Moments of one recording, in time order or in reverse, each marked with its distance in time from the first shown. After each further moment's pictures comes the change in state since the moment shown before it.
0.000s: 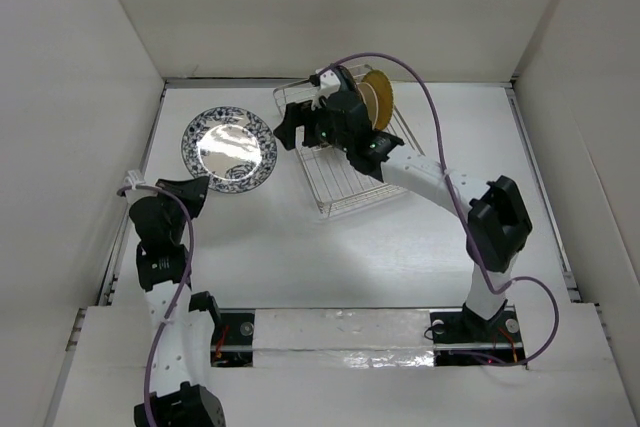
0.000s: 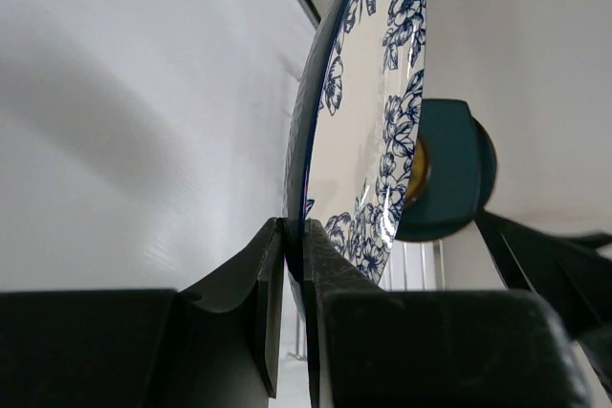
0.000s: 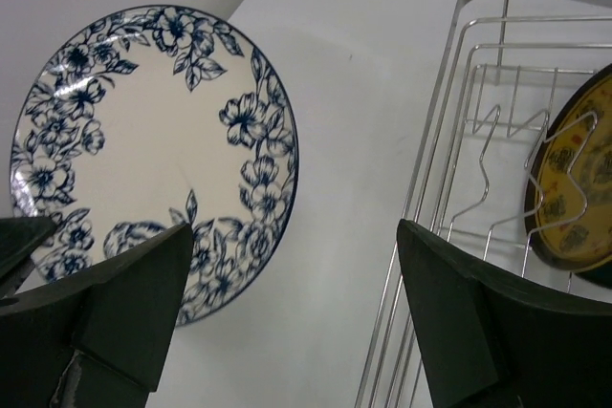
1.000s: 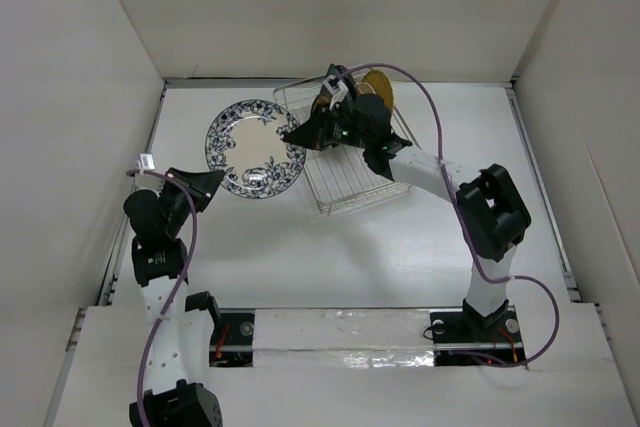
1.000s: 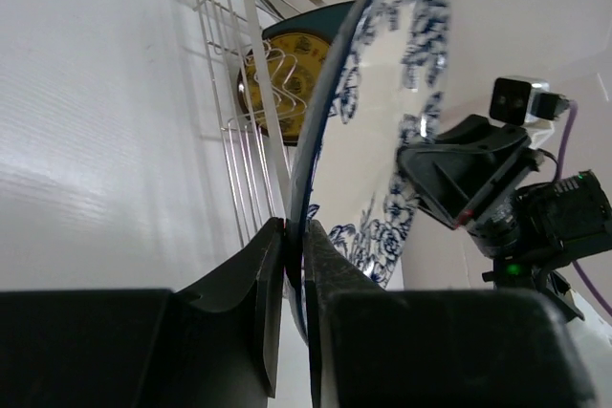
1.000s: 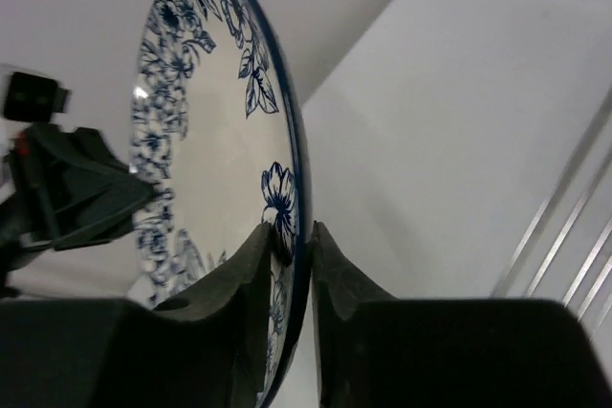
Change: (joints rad) left arm -0.017 0.032 0.081 0.035 0.295 0.026; right arm -0.142 0.087 -0.134 0.362 -0.557 0.291
